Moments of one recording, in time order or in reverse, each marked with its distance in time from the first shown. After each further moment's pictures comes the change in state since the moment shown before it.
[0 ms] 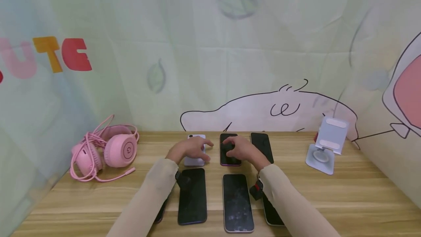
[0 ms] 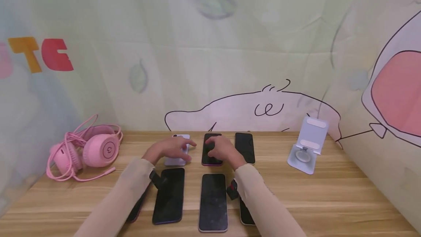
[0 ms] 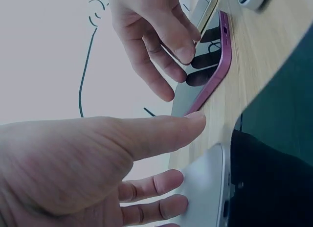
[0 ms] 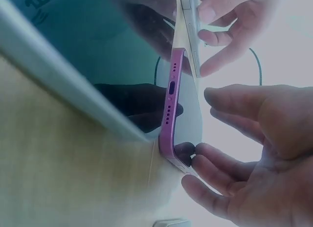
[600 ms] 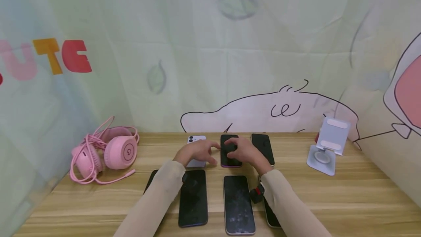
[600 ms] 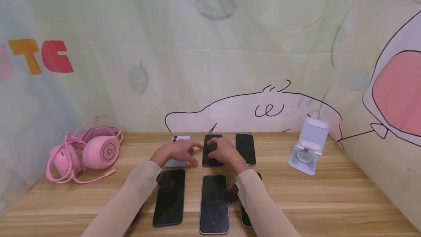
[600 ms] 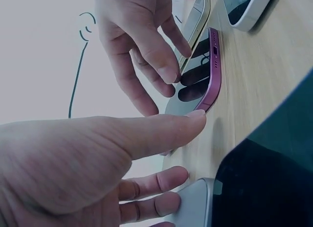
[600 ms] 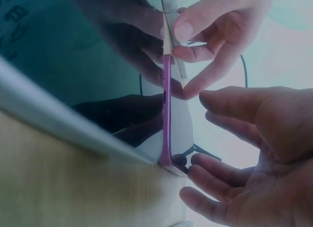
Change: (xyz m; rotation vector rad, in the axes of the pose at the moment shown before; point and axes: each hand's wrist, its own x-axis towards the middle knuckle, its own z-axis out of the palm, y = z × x) left_hand 0.011 0.018 0.008 -0.030 -0.041 -0.019; right_hand -0.007 0.008 0.000 0.098 0.033 -0.003
